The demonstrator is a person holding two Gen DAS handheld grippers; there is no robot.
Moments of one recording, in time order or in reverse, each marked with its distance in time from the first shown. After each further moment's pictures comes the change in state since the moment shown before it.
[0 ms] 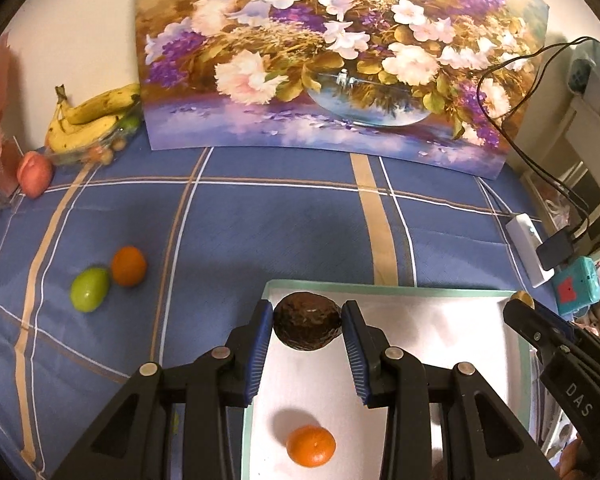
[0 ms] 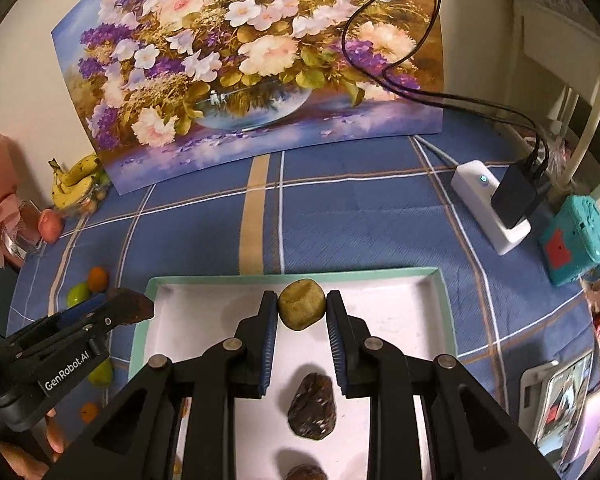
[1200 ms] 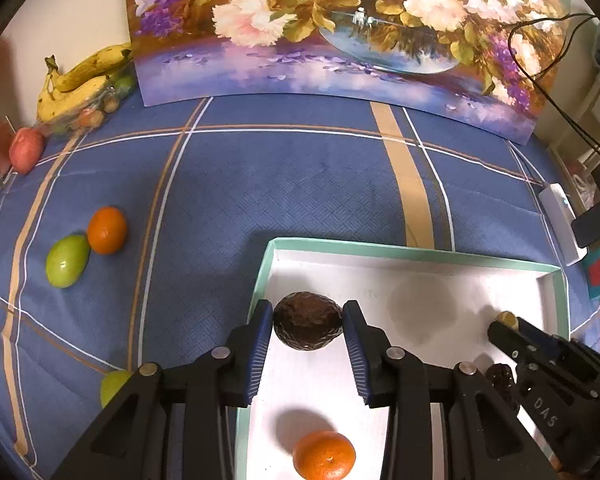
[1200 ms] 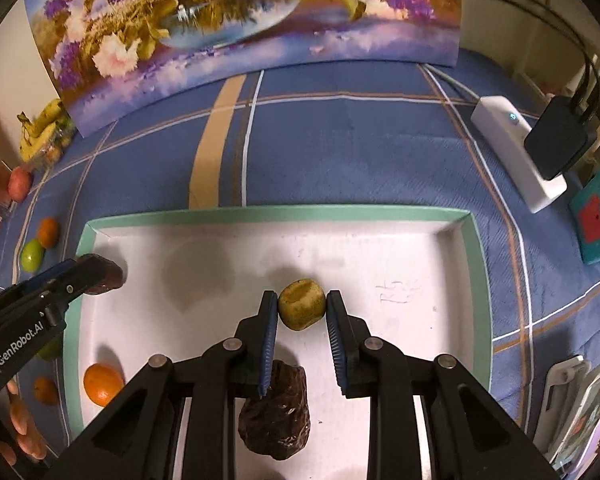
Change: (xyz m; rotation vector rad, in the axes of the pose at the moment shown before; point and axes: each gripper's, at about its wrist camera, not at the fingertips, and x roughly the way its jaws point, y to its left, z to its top) left arm 0.048 0.000 -0.016 -0.012 0.108 0.051; right arm 0.074 -0.015 -0.031 -0.025 0.195 -0.028
